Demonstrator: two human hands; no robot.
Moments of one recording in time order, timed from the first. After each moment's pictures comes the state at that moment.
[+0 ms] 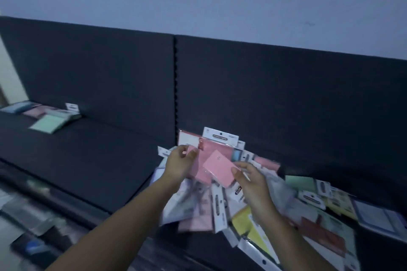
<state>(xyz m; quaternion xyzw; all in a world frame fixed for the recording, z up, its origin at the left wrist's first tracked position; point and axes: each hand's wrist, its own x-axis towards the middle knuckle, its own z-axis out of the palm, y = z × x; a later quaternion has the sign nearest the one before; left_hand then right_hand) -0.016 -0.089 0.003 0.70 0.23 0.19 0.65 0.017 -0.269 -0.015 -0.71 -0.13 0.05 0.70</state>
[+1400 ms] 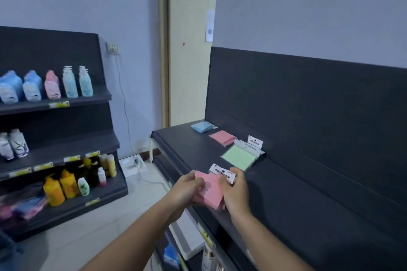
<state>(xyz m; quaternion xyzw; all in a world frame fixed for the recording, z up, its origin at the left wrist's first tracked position) -0.331 0.415 -0.014 0.57 0.35 0.25 0.70 -0.211 0.356 -0.035 -0.69 -0.30 0.20 0.63</state>
